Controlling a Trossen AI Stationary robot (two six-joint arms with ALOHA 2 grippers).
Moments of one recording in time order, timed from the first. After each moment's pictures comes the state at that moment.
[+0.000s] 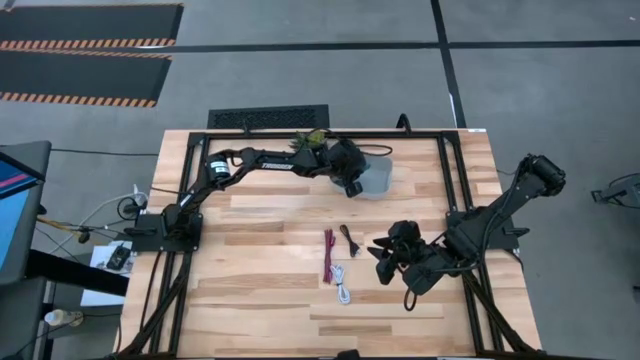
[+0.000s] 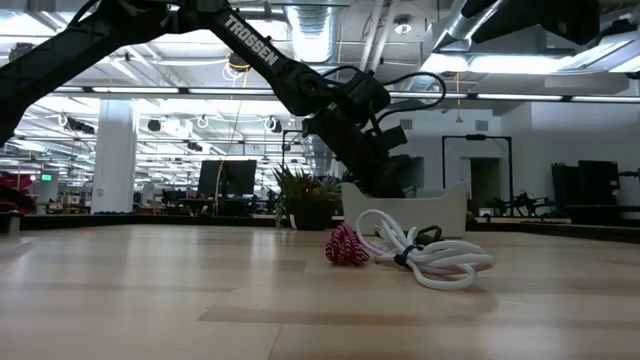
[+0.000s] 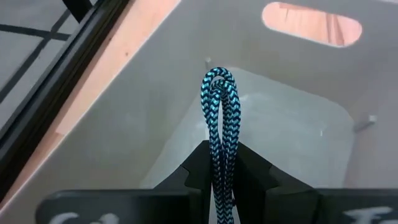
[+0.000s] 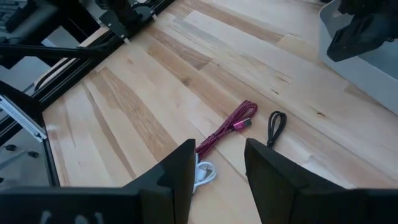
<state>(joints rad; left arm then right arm) 0.33 2.31 1.72 -0.12 -0.02 0.12 0.64 1.35 1.05 -0.61 0.79 1.23</state>
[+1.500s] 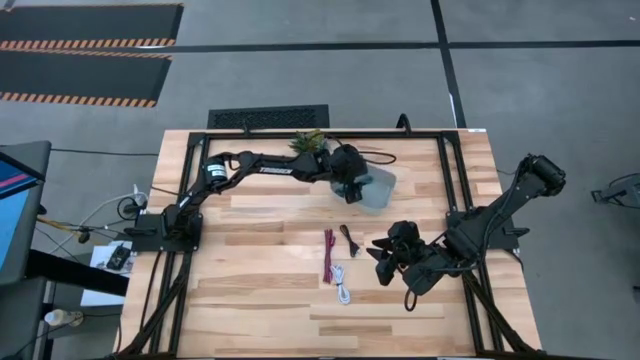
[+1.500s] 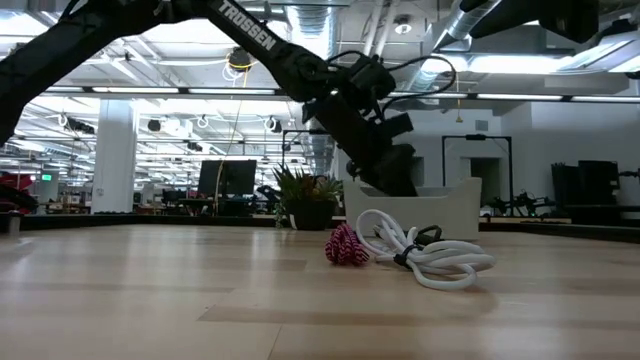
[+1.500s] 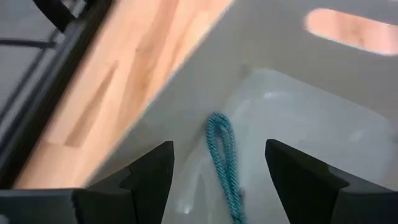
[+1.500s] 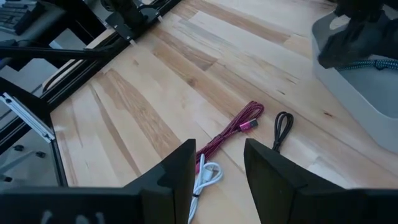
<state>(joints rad) 0.27 2.26 1.72 -0.18 -0.03 0.16 0.64 1.35 1.05 -0.59 0.78 1.22</state>
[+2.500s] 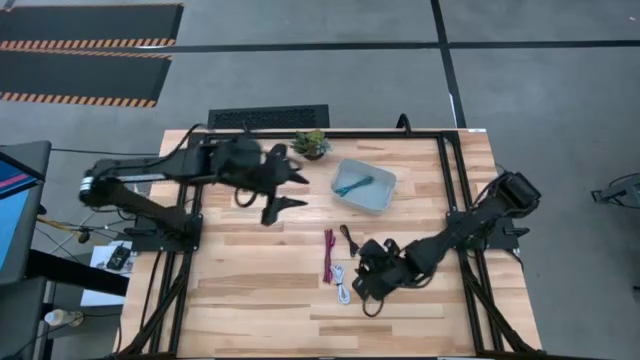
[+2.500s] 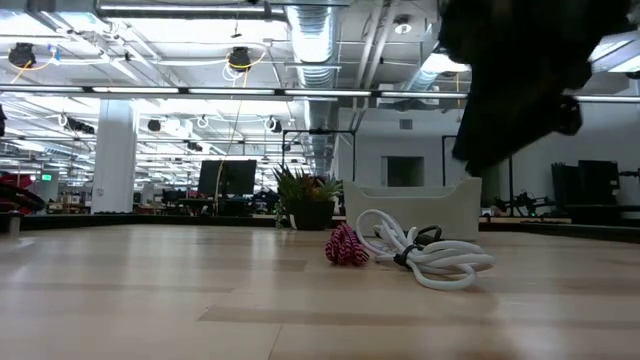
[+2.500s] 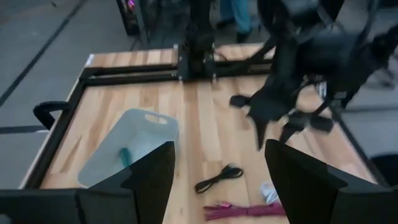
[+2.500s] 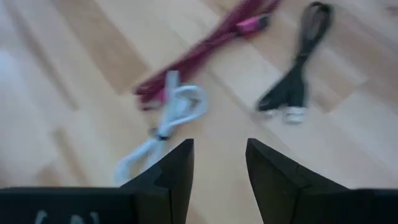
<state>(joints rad) 0.04 1.26 1.31 -0.49 0.09 0.05 0.52 1.67 1.04 -0.49 0.43 1.19</state>
